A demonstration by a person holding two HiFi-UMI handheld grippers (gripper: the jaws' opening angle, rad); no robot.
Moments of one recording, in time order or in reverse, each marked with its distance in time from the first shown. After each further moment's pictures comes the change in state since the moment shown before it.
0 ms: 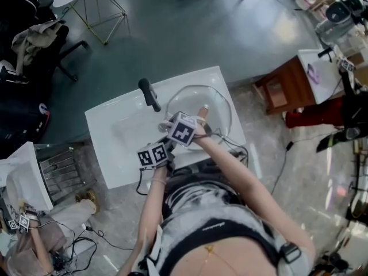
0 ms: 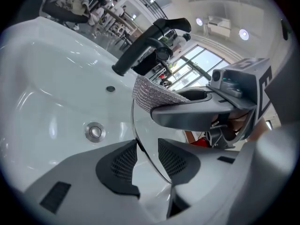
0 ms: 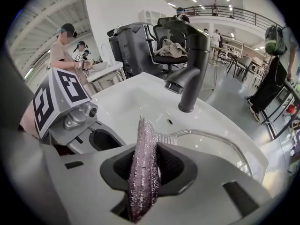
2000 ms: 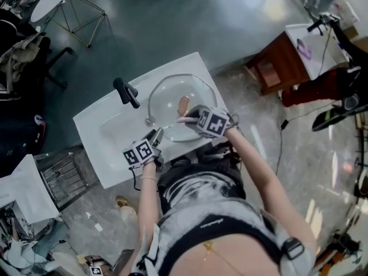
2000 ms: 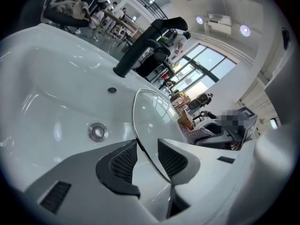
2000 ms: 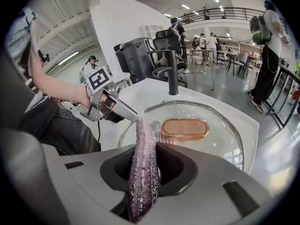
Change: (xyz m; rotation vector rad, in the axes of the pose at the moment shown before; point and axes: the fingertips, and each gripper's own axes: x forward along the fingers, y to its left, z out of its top) left arm -0.003 0.000 -0.002 0.005 -0.010 0.062; right arm -0.083 -0.024 -0.118 0.020 -0.116 0.084
